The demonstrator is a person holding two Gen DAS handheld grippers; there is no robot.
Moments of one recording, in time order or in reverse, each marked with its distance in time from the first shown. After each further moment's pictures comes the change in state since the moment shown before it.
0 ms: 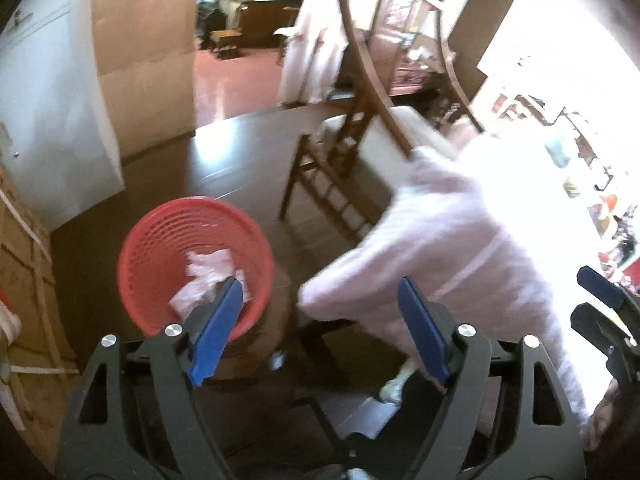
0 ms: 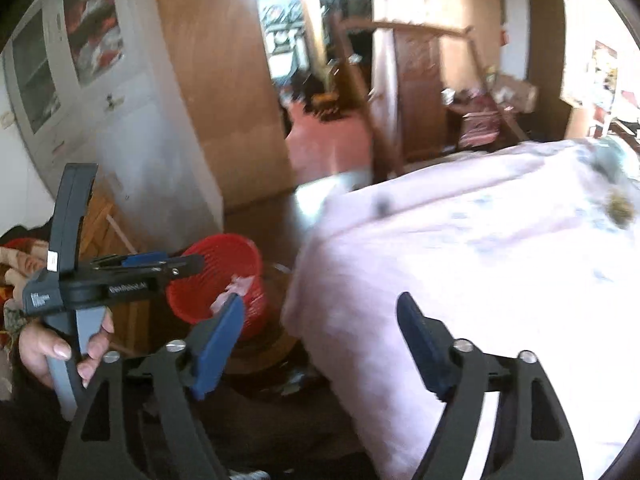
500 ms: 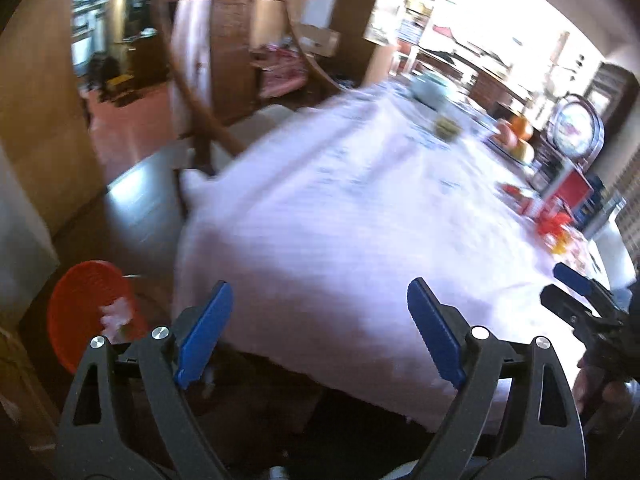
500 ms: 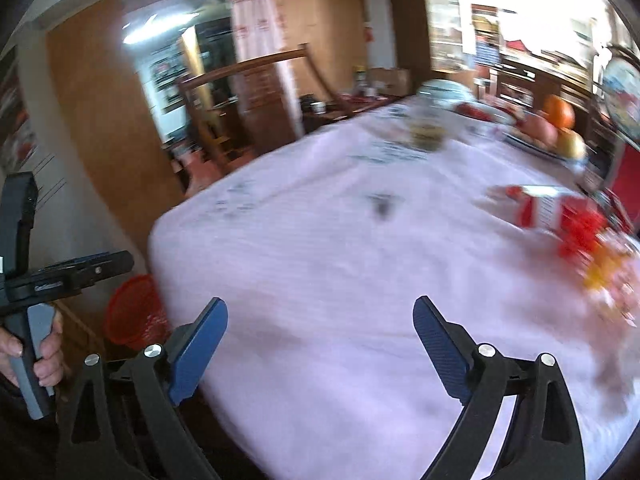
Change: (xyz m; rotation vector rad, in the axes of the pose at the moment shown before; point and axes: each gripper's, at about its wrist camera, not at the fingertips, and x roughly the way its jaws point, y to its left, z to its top) left arm -0.014 -0.185 -0.016 0.324 0.013 -0.214; right arm -0.116 -0.149 -0.094 0.309 -0.087 -0.269
